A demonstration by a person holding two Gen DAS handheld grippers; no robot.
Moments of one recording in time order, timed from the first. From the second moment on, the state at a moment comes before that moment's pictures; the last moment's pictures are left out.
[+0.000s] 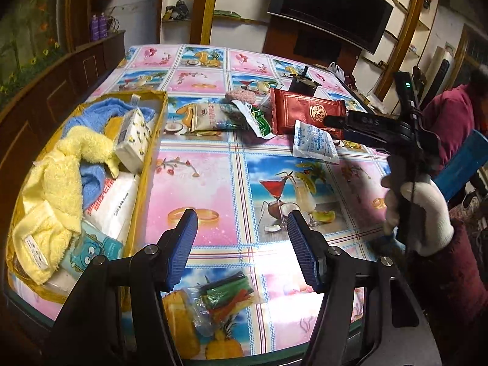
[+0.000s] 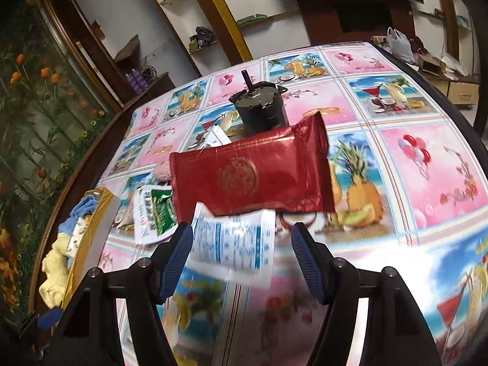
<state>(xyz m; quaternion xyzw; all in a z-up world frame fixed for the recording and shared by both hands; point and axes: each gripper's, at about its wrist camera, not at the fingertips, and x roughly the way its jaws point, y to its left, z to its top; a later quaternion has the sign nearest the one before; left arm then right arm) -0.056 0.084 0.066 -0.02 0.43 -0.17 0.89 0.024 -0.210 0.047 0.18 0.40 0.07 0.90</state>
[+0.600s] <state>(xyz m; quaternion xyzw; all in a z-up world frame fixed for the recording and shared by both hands) -0.057 0.103 0.065 -0.06 0.42 -0.20 0.88 0.011 -0.130 0.046 0.09 0.45 0.24 0.85</state>
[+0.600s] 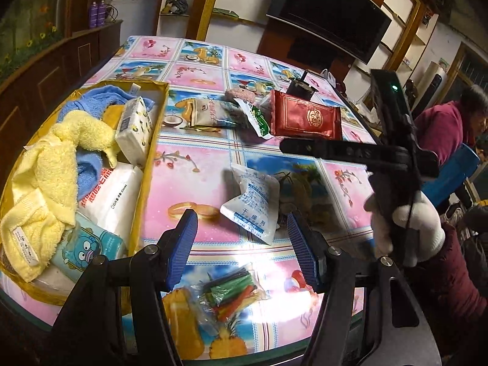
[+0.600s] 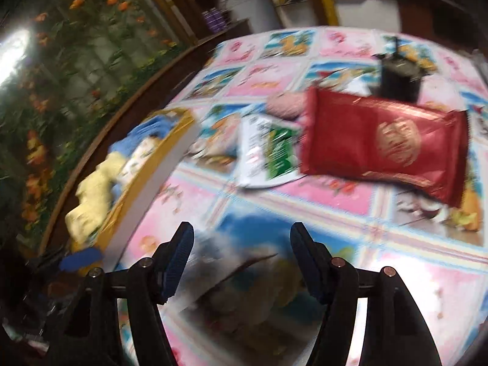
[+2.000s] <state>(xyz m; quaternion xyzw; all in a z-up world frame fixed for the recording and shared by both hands) 0.010 0.023 0.010 0.10 0.48 -0.20 0.85 -0.001 -0.137 0.025 0.11 0.44 0.22 0.86</state>
